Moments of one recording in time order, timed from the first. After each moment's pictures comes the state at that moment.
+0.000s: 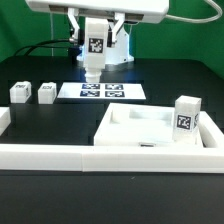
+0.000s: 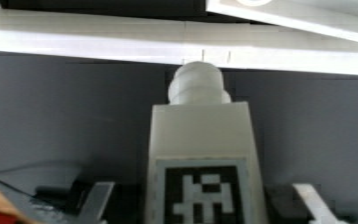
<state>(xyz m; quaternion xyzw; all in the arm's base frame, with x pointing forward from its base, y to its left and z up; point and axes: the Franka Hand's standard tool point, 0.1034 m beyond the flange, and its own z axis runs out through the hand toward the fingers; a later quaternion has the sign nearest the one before) 0.592 -0.040 0.162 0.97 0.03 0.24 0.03</state>
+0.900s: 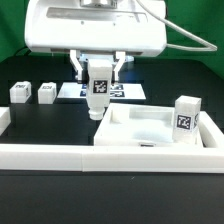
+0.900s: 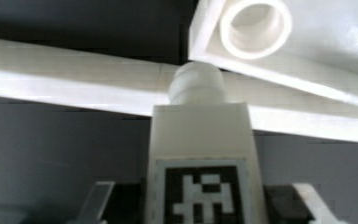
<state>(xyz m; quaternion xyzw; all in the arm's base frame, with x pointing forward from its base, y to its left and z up) 0.603 -0.037 0.109 0.97 0.06 0.23 0.02</state>
